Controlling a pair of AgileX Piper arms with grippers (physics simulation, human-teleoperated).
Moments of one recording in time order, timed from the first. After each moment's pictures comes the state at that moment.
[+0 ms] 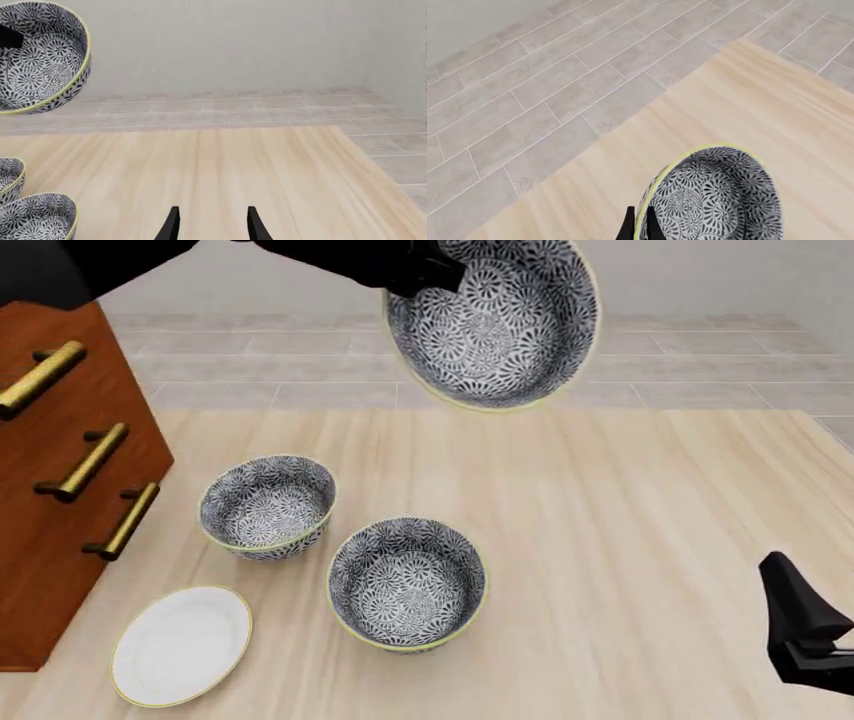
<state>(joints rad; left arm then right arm) -0.64 1.69 -1.79 0.65 0.11 -0.01 0.12 -0.01 -0.06 0.03</state>
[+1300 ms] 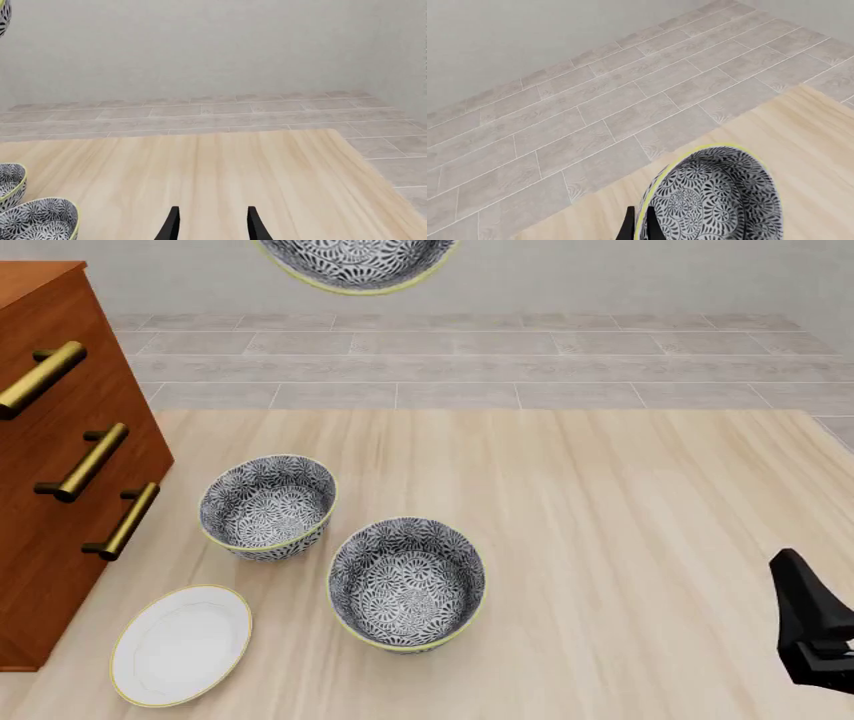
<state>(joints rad) -0.42 1.54 -1.88 0.73 0.16 -0.02 0.07 -0.03 -0.01 0.04</state>
